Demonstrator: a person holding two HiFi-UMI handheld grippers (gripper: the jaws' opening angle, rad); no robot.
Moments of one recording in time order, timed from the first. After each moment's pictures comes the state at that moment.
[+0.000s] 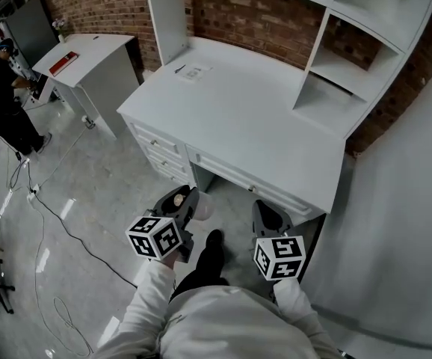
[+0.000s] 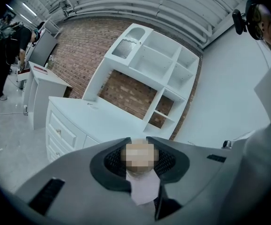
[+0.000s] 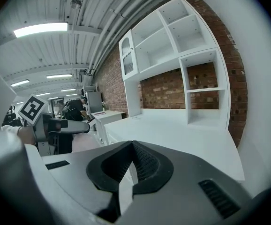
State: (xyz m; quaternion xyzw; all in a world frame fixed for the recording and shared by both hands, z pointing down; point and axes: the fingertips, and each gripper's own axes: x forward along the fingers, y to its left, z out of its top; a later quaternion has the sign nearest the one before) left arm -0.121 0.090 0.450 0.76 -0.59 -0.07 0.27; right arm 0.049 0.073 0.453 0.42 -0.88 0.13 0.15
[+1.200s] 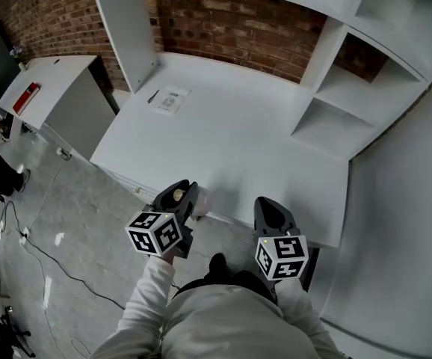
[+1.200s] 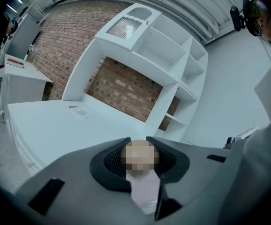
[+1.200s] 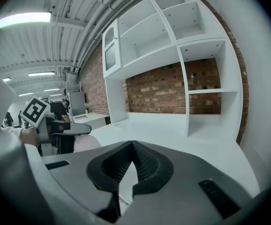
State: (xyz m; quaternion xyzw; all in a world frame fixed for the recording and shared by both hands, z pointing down) left arm -0.176 -0.135 0.457 0.81 -0.53 -0.04 0.27; right arm -0.002 -0.118 0.449 0.50 -0.84 0.14 0.14
